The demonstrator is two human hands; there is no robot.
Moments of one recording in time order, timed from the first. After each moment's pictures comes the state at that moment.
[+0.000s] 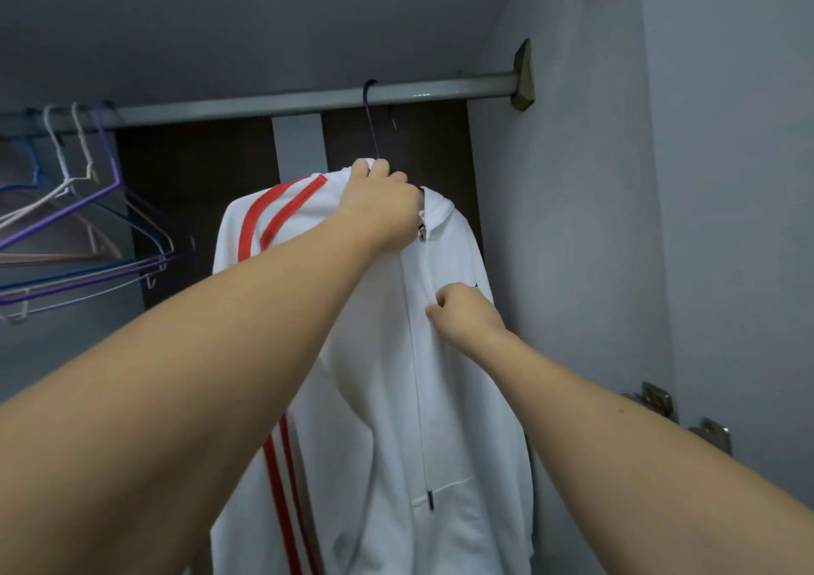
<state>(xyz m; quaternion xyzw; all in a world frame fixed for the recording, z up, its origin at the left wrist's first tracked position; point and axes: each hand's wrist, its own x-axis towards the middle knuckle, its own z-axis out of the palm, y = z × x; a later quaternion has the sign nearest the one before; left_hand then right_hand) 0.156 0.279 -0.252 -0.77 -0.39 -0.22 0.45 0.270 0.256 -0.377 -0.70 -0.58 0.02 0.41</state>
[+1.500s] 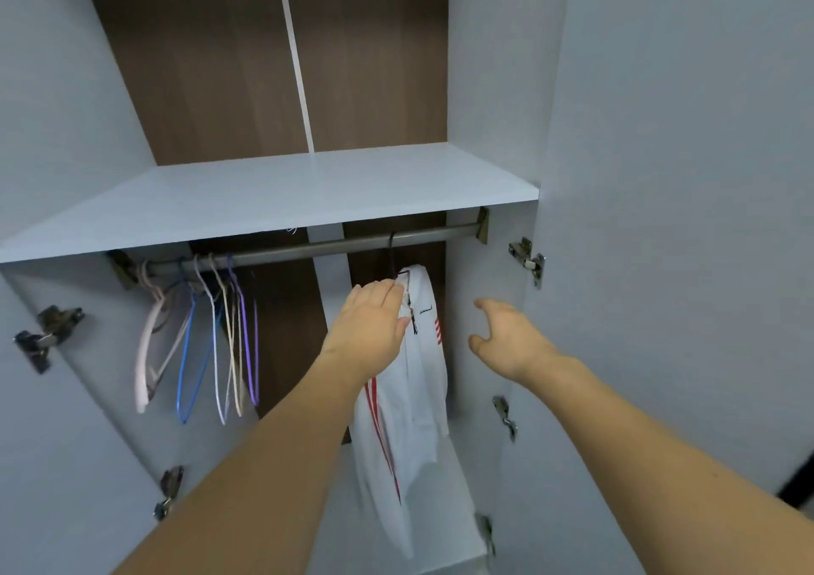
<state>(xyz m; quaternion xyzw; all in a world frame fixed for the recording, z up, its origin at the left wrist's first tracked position) 0.022 0.054 -0.037 -0.90 -0.40 -0.18 0.06 0.209 -0.053 -0.029 -0.78 -0.57 0.14 0.23</state>
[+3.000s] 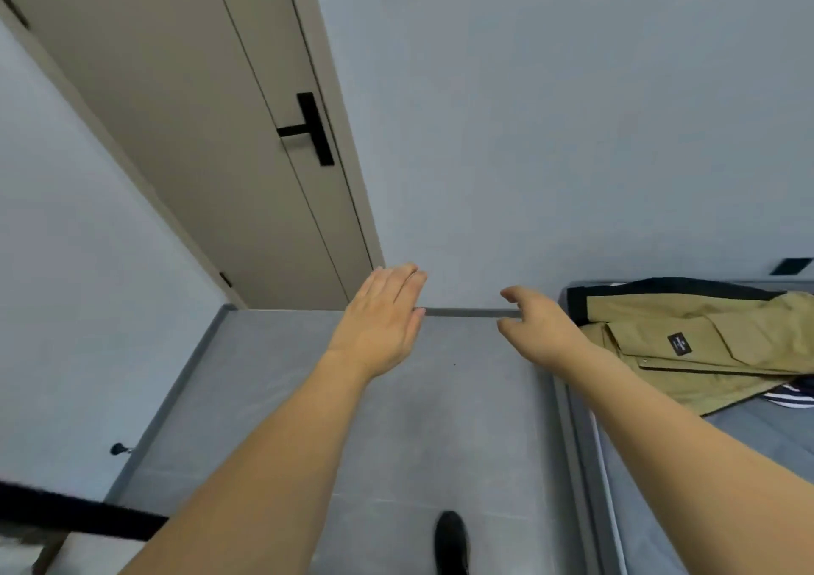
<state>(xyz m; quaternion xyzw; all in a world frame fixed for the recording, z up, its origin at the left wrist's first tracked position) 0.392 -0.591 -0.175 -0.95 0.29 -0.12 -0.06 0.370 -0.831 -0.199 -0.93 0.05 0.07 0.37</state>
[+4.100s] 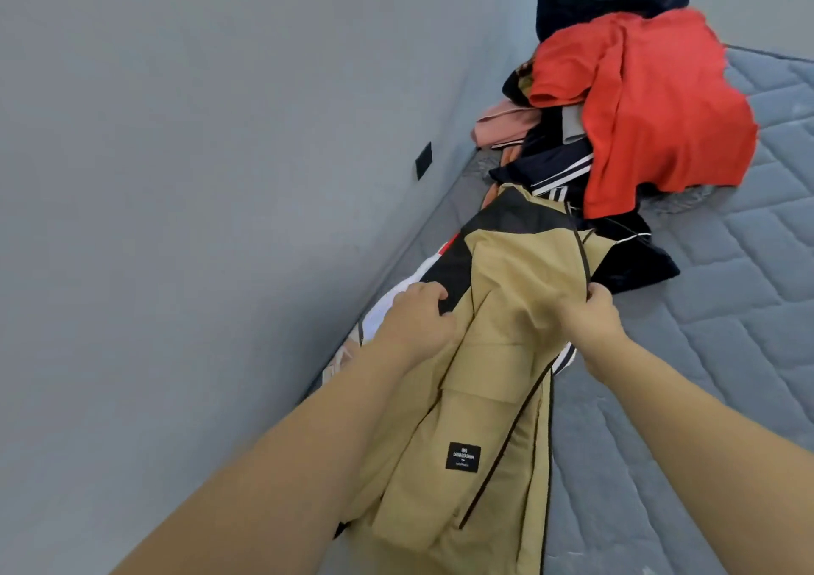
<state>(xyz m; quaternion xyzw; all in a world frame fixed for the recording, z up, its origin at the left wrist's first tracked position) 0.692 -1.371 -0.475 -0.76 0.54 0.33 -0.10 0.476 -1.446 -0.499 -0.43 0.74 -0.18 0.49</state>
